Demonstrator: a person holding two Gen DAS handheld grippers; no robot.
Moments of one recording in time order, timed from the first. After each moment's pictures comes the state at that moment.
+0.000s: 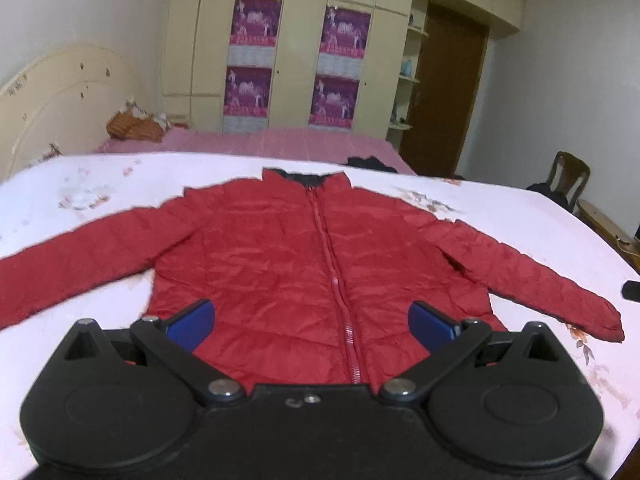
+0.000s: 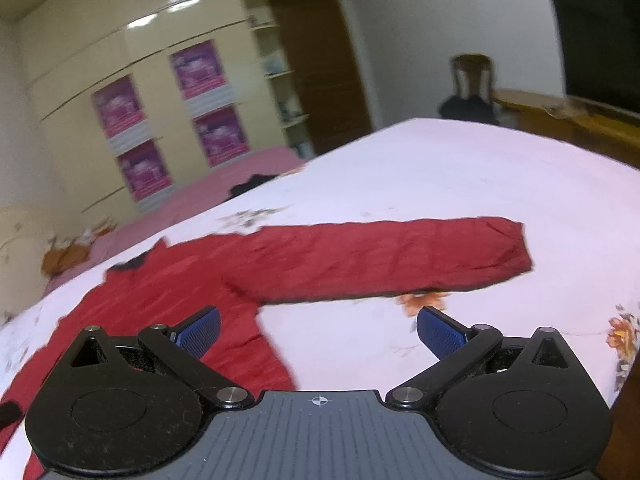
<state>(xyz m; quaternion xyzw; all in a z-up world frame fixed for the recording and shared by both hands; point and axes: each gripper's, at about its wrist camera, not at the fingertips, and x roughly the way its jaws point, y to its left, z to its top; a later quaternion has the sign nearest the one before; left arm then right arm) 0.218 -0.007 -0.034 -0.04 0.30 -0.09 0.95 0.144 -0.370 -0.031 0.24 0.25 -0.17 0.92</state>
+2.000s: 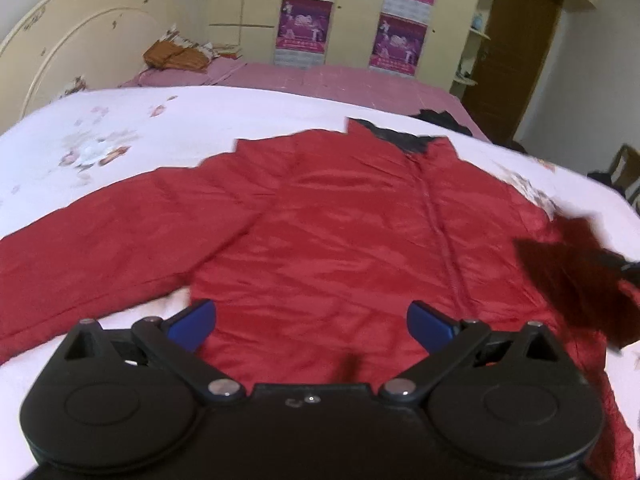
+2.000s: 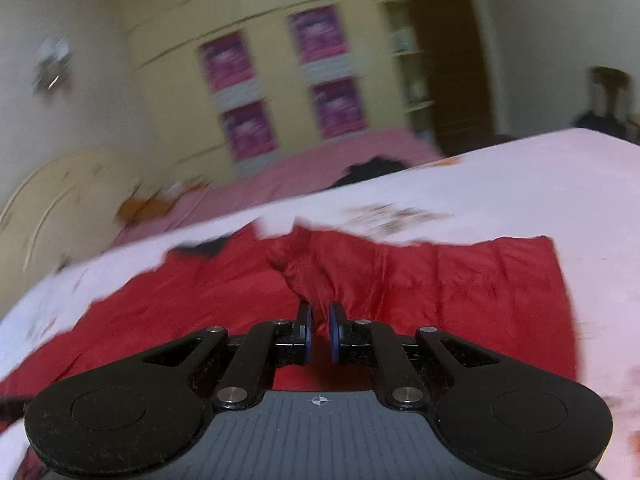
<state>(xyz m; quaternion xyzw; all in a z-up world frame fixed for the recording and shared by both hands) 0.369 0.066 -0.078 -0.07 0.40 -0.01 0.92 0.310 -0.236 -0.052 0.15 0.28 0.05 0.95</state>
